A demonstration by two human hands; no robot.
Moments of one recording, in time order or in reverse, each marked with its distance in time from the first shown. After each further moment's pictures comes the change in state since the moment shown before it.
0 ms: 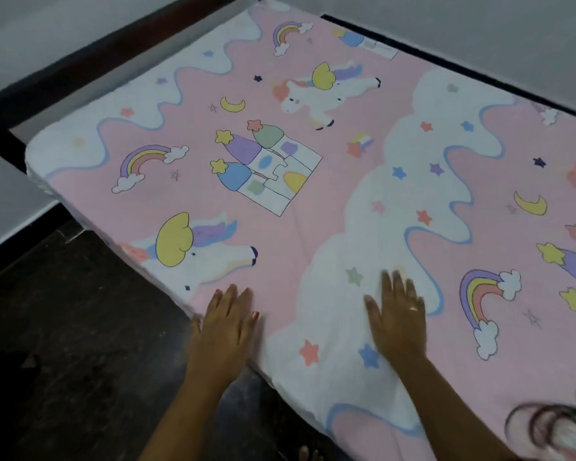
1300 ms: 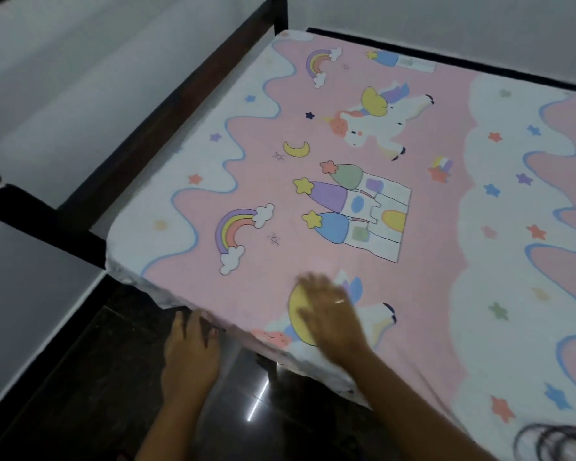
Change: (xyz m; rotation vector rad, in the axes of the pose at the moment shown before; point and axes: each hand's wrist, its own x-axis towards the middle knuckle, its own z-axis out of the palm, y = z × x) left_hand 0.148 -0.257 -0.170 -0.225 0.088 -0.178; right_hand 0.059 -0.363 0.053 0.204 0.128 -0.295
